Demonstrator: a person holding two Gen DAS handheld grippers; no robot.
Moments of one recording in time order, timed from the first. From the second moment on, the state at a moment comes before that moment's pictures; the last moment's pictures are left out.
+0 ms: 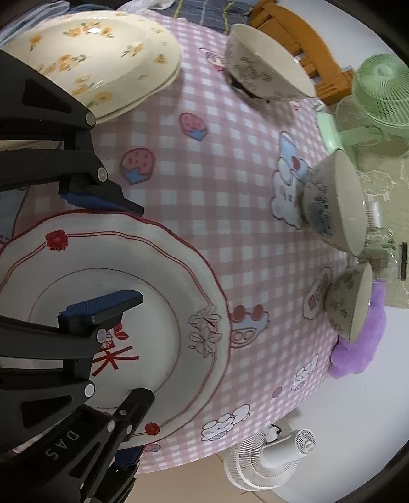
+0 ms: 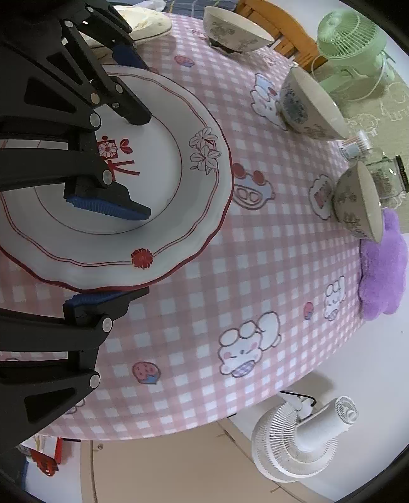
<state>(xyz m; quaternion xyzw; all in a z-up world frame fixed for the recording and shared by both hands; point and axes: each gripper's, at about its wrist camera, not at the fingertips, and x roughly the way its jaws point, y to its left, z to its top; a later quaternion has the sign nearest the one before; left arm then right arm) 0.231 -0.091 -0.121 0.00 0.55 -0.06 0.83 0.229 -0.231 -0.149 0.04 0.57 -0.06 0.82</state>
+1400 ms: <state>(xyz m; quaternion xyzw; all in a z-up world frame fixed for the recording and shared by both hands) 0.185 -0.043 -0.052 0.04 0.50 -0.07 0.86 0.189 -0.168 -0.079 0.00 0.54 -0.04 0.84</state>
